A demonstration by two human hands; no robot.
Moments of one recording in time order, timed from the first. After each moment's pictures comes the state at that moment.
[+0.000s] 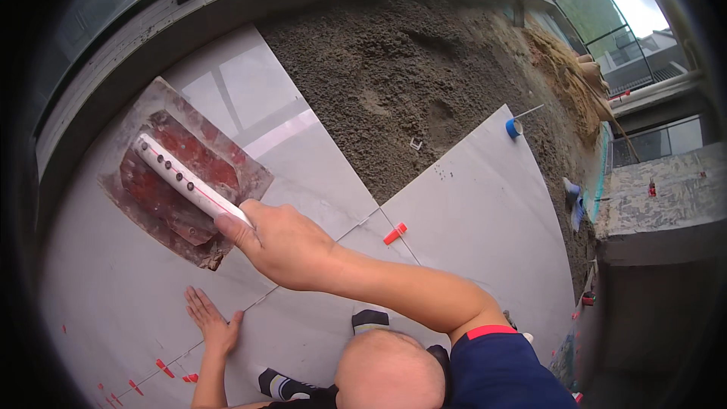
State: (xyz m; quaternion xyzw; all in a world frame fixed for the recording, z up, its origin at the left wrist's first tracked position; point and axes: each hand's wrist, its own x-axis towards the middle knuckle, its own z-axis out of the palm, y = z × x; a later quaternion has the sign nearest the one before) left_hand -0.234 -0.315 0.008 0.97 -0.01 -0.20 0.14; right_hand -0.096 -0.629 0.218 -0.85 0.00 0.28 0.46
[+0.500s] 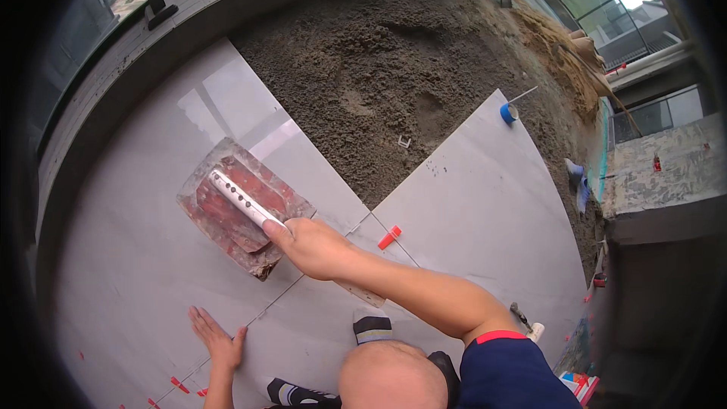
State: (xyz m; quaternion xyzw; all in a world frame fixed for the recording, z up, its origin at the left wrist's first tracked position) left_hand -0.234 -0.311 0.009 0.97 -0.04 -0.18 0.13; right_hand -0.096 -0.687 0.172 -0.84 0.08 0.28 0.46
